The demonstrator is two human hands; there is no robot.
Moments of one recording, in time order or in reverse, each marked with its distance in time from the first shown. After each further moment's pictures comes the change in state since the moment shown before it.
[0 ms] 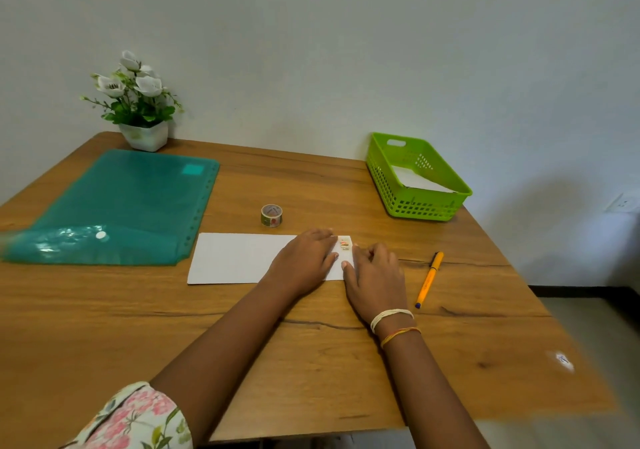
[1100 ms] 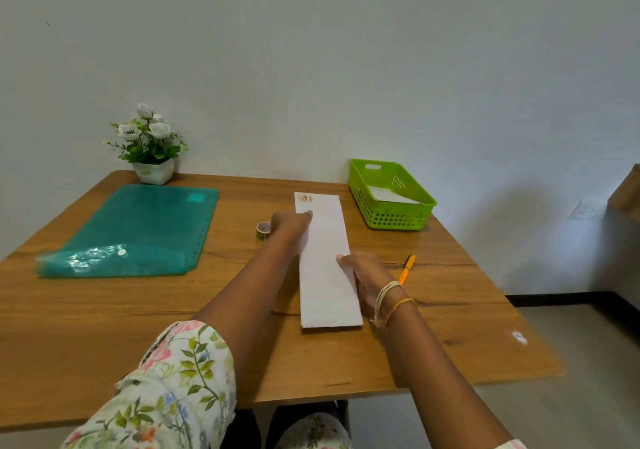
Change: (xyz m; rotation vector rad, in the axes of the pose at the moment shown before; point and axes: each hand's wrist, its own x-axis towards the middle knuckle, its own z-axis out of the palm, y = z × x) left_hand 0.033 0.045 -0.079 -1.152 0.250 -0.962; right_hand 0.000 -0.001 -0.048 1.373 -0.300 0.504
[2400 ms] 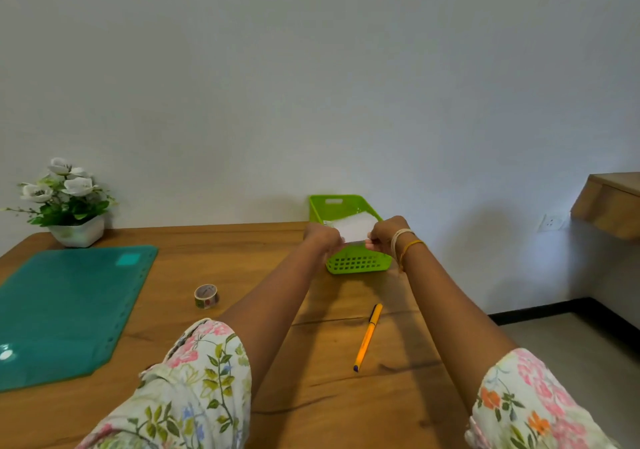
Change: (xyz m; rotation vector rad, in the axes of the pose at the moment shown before) left_hand 0.030 0.052 0.159 0.091 -0.391 0.121; right_hand 0.125 -0.129 -0.120 -0.122 0.318 -0.021
